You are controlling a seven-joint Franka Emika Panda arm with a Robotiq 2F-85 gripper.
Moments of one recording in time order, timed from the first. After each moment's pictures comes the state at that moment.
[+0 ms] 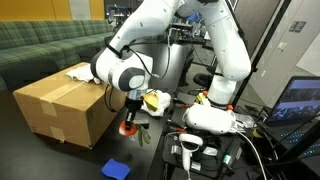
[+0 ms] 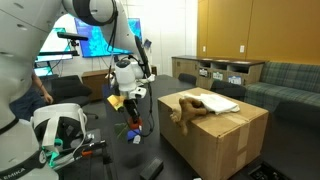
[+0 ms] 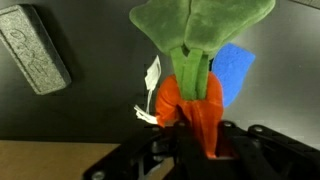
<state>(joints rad) -0.06 0.65 0.77 -2.13 2.32 3.63 -2.10</state>
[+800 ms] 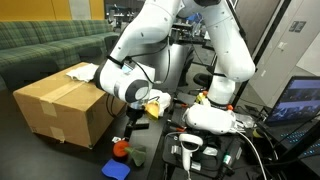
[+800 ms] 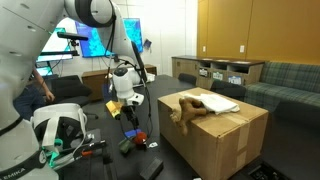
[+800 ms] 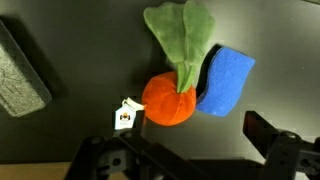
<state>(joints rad) 0.11 0.65 0.61 -2.16 2.30 3.49 -1.98</state>
